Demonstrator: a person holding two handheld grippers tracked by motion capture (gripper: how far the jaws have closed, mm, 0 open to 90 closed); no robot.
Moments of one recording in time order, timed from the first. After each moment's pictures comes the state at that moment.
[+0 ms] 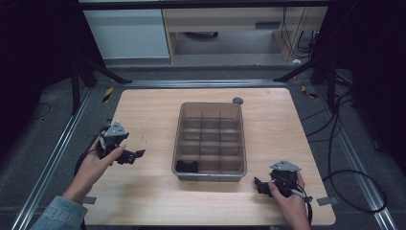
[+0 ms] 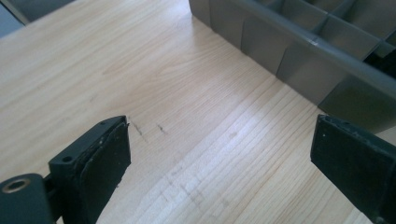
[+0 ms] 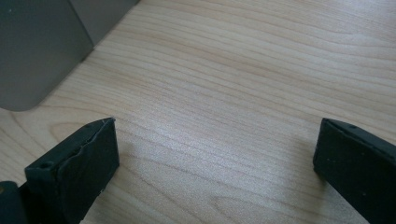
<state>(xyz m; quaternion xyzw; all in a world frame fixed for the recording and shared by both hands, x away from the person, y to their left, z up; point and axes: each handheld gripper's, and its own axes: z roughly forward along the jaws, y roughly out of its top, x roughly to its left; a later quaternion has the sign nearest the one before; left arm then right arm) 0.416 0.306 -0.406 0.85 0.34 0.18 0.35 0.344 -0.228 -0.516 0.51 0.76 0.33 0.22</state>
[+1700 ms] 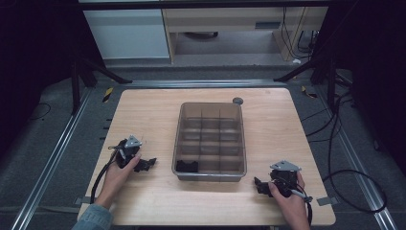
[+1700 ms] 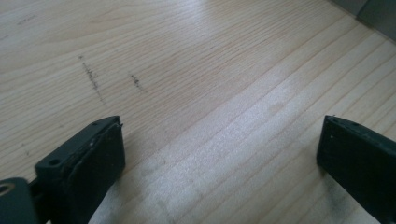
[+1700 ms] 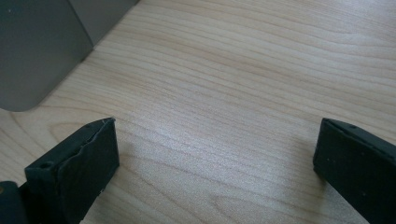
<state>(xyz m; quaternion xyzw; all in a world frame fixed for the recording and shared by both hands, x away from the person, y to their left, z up) 0.442 0.291 -0.509 0.84 0.39 0.17 0.34 0.343 -0.228 -0.516 0.52 0.76 0.33 0.22</state>
